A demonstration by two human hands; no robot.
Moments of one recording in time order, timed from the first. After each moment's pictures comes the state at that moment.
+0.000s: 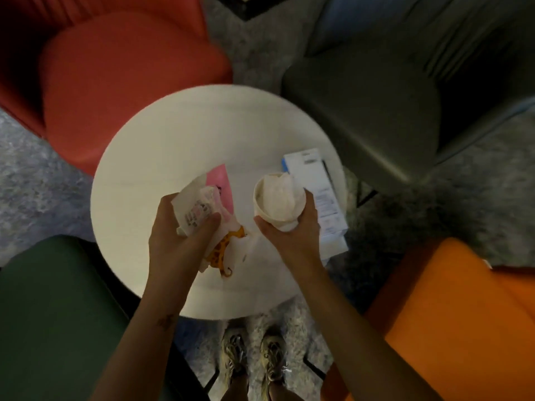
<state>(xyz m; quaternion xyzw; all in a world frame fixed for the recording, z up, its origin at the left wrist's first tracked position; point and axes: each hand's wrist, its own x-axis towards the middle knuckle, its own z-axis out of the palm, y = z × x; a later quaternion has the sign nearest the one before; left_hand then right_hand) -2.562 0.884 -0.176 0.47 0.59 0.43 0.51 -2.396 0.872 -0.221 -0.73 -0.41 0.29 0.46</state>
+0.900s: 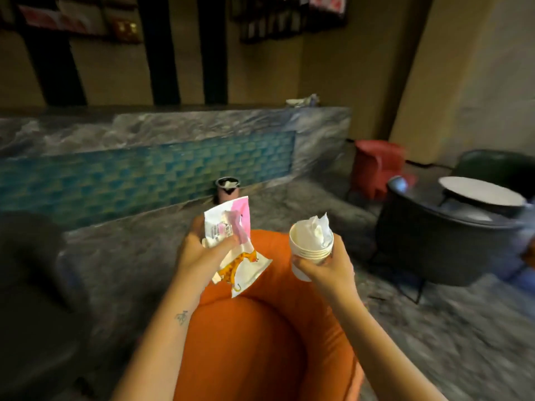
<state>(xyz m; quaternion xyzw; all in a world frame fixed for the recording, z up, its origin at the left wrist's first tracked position) -2.146 0.454 0.143 0.70 0.03 0.14 0.70 -2.154 0.250 0.109 -0.81 0.06 -0.21 0.55</state>
